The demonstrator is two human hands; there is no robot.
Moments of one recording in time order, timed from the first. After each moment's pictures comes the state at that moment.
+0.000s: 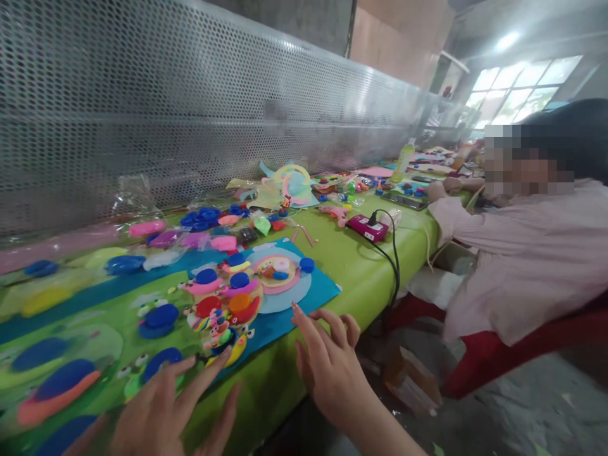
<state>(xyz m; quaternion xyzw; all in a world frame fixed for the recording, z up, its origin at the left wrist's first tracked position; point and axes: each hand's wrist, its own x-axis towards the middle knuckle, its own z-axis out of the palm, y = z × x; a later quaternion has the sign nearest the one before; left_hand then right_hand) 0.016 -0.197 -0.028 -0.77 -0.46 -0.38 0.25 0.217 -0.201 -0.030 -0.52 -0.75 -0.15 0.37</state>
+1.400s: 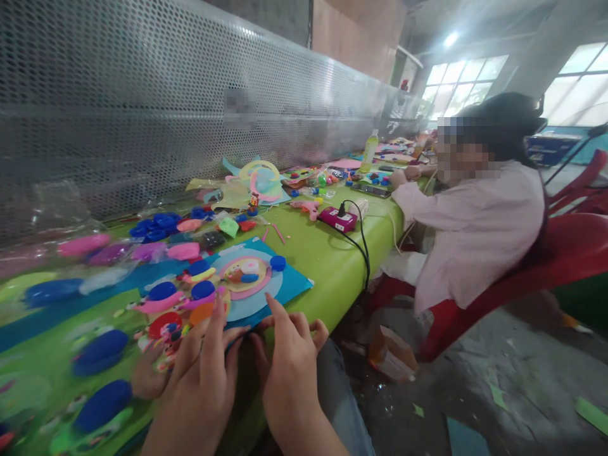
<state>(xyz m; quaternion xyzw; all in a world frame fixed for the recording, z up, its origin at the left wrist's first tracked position) 0.067 -0.169 -0.010 -0.84 -0.41 -0.33 0.13 0.181 -0.191 -0.030 -0.65 -0.56 -0.06 0.50</state>
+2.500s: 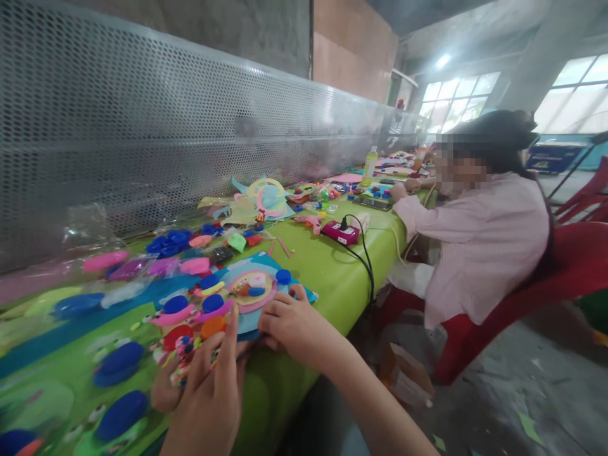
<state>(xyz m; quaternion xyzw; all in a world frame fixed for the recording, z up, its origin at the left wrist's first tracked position) 0.066 -0.169 -0.016 -0.83 -0.40 -0.32 0.21 0.235 -0.148 0.005 -0.45 -0.86 -0.03 0.22</state>
